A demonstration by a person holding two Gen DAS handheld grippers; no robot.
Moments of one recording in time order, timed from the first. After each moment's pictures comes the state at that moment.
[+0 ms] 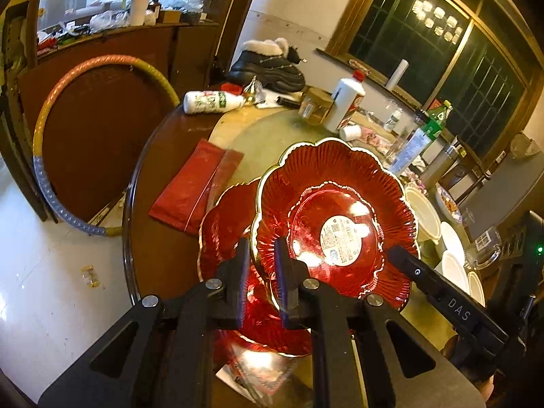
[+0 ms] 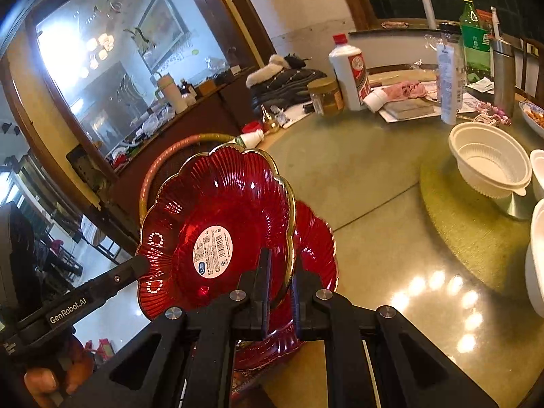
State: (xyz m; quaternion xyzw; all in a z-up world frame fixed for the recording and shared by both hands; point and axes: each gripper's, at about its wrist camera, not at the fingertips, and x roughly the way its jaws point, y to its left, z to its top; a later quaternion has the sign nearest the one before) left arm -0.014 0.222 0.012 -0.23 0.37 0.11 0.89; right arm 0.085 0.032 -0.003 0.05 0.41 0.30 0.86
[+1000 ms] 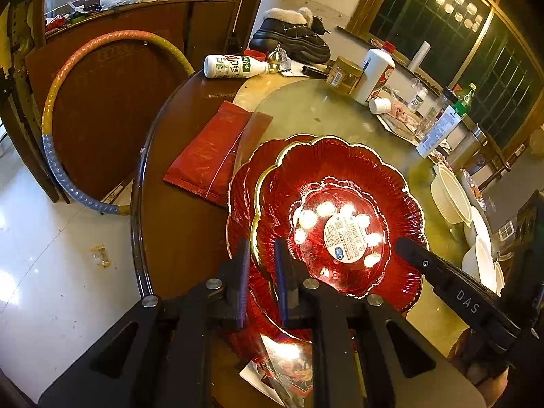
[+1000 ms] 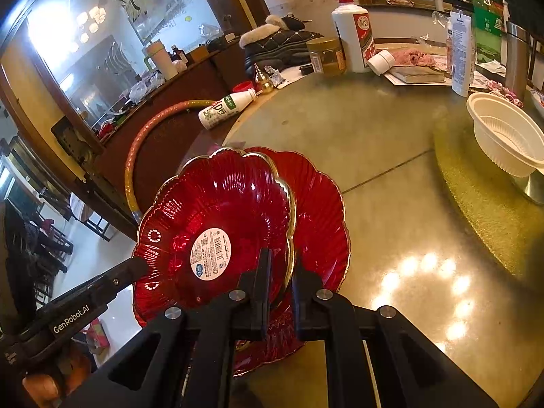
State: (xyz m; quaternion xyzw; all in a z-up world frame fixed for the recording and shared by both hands) left arm -0.012 0.229 -0.030 -0.22 0.42 0.13 0.87; right arm 0.095 0.055 -0.045 0.01 0.46 0.29 0.84
